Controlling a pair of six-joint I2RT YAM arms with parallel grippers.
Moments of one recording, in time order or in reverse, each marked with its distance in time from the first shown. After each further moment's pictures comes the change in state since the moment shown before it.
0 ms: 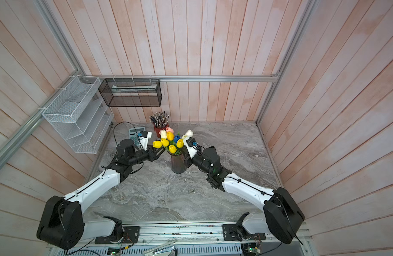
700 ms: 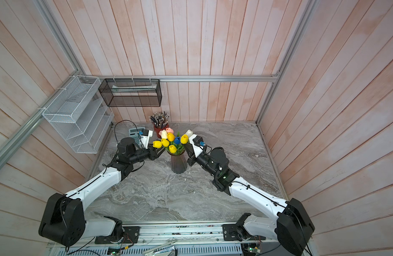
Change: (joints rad) left arm -0.003 0.034 0.032 0.008 0.032 -0.008; right arm 0.001 -0.139 -0.013 0.013 0.031 -0.015
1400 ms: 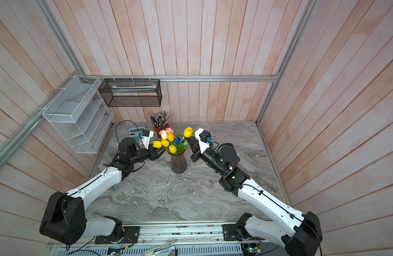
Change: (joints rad) left arm 0.000 0.022 0.000 -0.011 0.000 0.029; right arm 0.000 -0.129 0.139 -0.159 -0.006 -0.030
